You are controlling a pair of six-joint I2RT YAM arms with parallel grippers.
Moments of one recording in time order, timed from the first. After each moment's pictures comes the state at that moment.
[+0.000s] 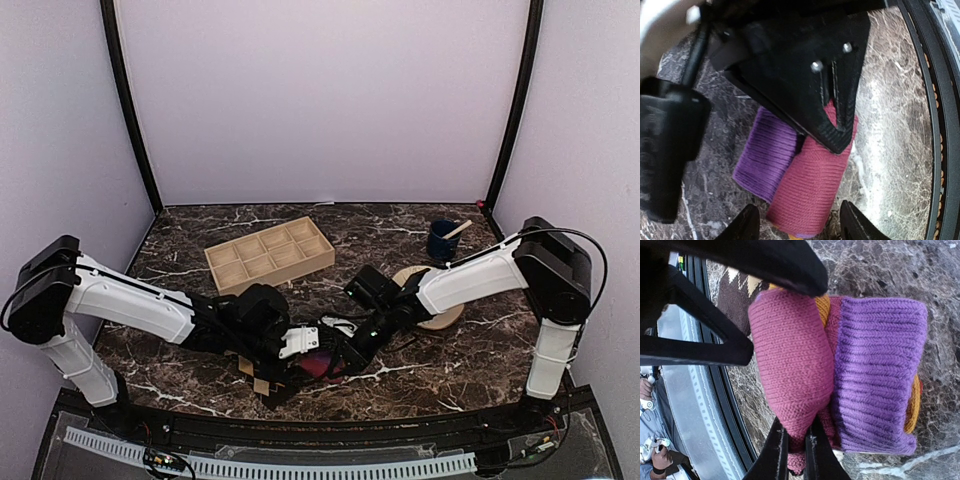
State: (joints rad) left arm -1.08 1.60 0.79 -0.07 0.16 0.40; right arm 0.97 1.88 1.02 -0.27 -0.68 0.13
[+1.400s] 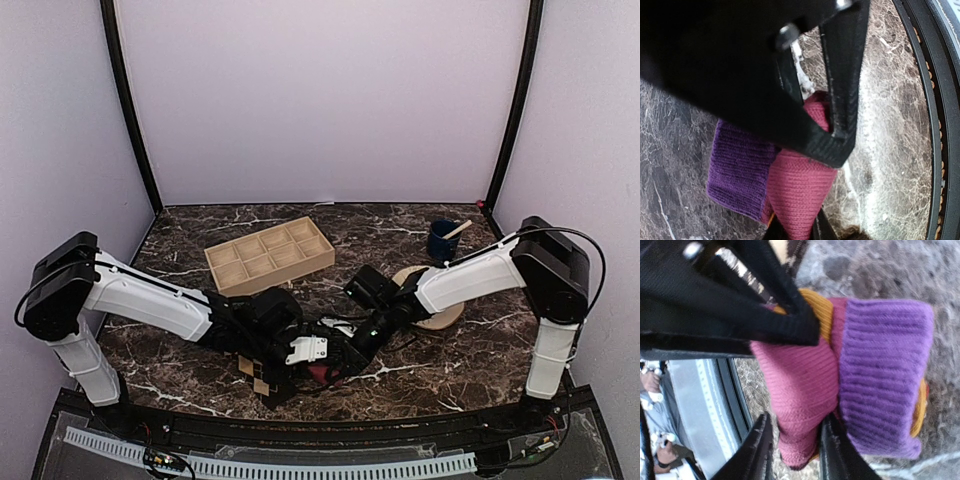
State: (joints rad) left arm -1.09 1.71 0.87 -0.17 0.20 0.46; right arm 0.96 1.89 1.04 -0.30 -0.72 0.11
